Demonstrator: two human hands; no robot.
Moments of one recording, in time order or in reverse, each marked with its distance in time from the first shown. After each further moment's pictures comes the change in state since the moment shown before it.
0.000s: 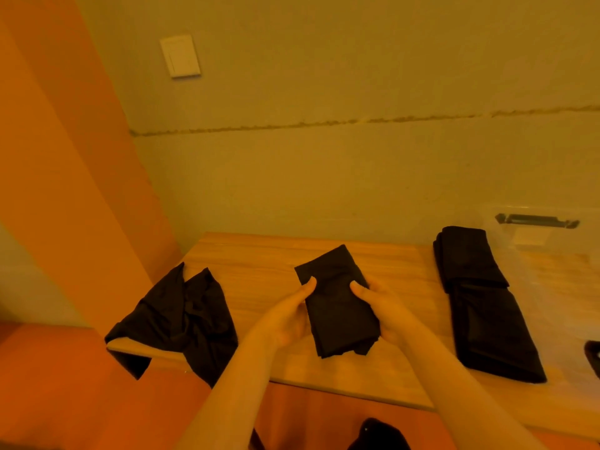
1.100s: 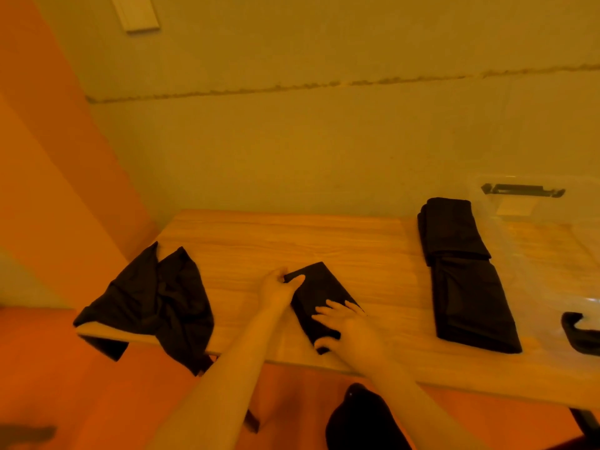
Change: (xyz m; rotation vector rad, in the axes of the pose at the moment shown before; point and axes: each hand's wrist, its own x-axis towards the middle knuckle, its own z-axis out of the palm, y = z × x) left_hand 0.057 -0.031 -0.008 0.836 0.627 0.162; right_hand -0.012 0.076 -0.021 -1.461 -0.126 -0.316
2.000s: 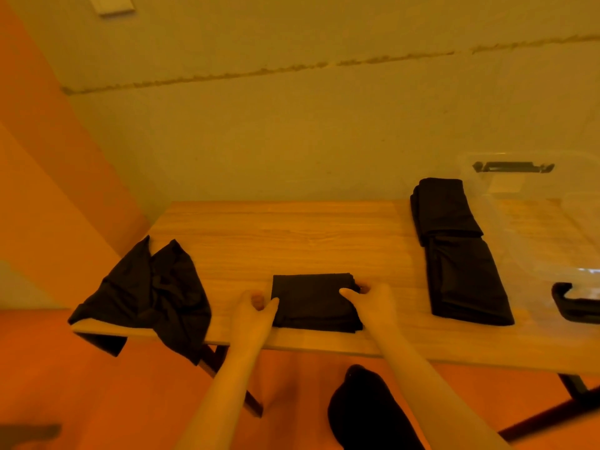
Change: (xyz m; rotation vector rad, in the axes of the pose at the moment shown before) left_hand -0.045 -0.055 -0.029 0.073 0.082 0.086; right_hand -0.003 0.000 -0.016 0.790 0.436 0.671
